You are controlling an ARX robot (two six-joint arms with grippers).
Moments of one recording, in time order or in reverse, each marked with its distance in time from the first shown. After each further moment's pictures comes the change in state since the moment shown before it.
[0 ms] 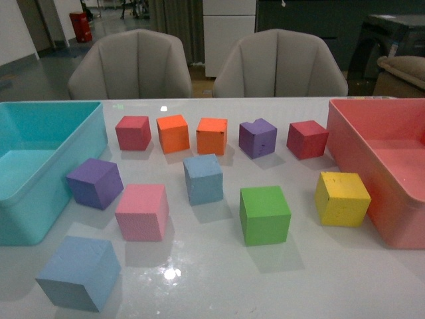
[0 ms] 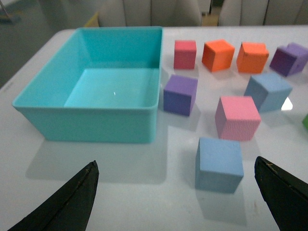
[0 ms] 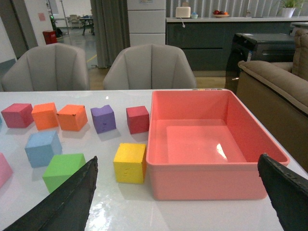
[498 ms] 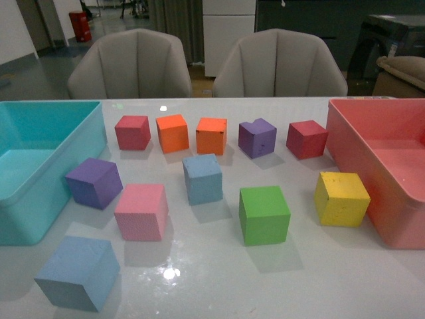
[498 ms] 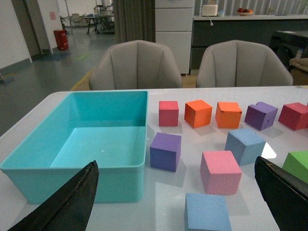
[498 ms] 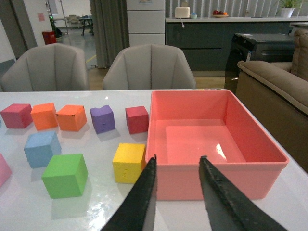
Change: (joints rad) left arm 0.093 -0.143 -0.111 0.235 0.165 0.018; right arm 0.000 0.000 0.000 0.000 0.000 0.000
